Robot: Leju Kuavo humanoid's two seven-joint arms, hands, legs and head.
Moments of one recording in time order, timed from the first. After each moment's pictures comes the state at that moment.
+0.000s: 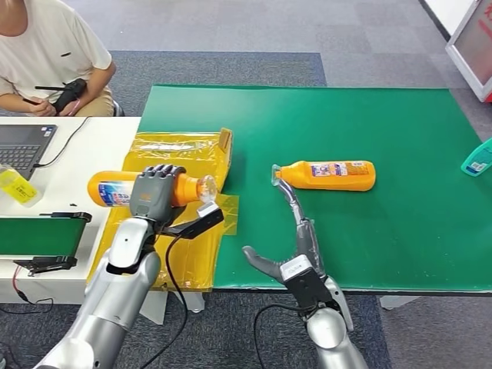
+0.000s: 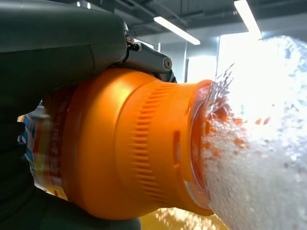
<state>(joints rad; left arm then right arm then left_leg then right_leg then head) -0.42 -0.23 -0.14 -1.06 -1.53 0.34 -0.04 -0.03 0.26 0.17 -1.52 0.44 -0.07 -0.57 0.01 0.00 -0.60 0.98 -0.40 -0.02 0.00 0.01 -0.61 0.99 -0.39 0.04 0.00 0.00</state>
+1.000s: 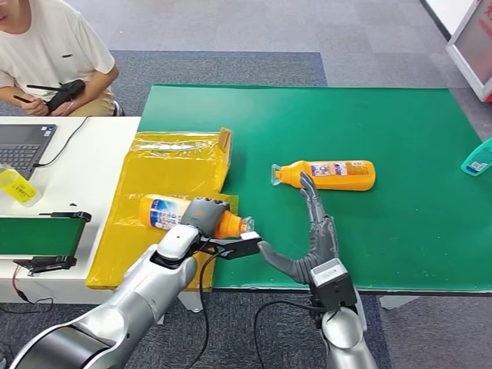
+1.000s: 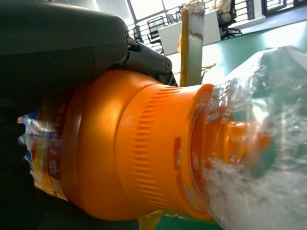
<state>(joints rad) -0.63 -0.32 -0.28 -0.51 -1.53 0.15 0.02 0.00 0.27 0.10 -1.62 0.35 0.01 -0.63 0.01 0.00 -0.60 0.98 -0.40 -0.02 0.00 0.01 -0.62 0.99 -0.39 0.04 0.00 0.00</state>
